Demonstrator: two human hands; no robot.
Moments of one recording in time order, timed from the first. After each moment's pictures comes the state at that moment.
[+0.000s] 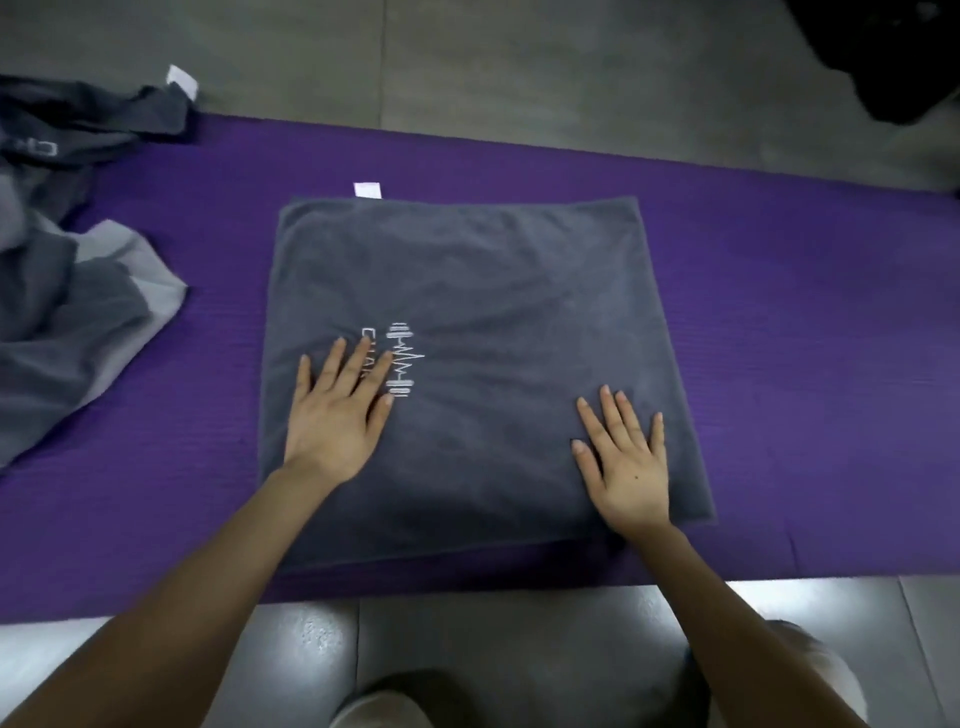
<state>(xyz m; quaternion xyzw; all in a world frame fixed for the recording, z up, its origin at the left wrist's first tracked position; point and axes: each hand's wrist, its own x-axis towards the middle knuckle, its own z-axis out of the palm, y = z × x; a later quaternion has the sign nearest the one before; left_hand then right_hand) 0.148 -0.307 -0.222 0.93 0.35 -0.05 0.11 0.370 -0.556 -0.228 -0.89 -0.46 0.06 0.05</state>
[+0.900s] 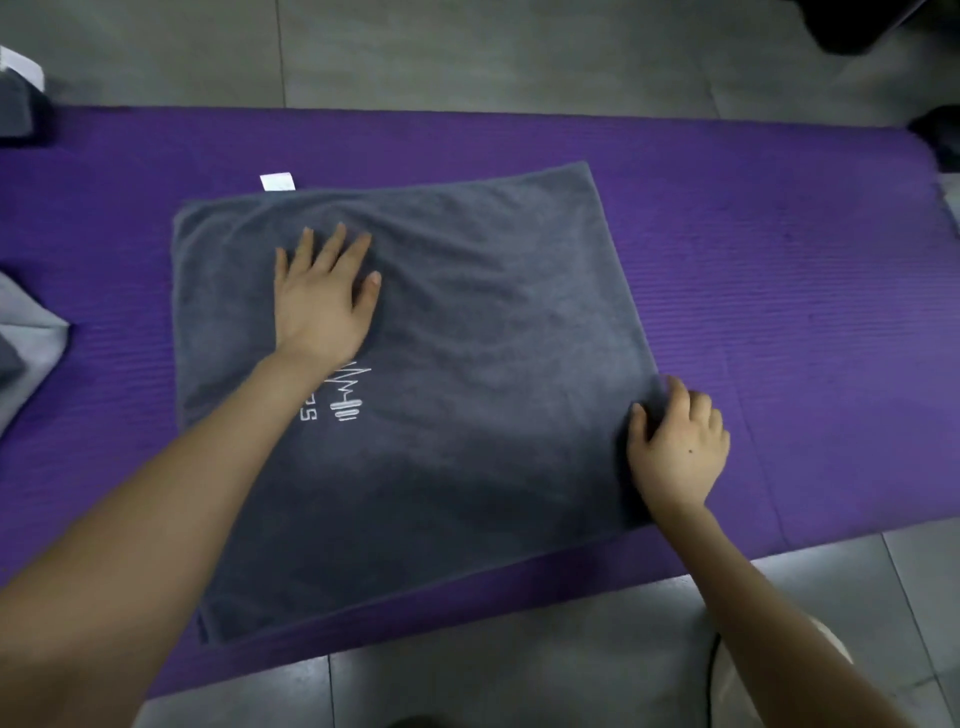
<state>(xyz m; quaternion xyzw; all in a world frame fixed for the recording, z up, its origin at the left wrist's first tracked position) 0.273 -0.232 -0.213 0.92 0.34 0.09 0.16 0.413 -0.563 -0.218 -0.98 -0.17 -0.05 0.08</state>
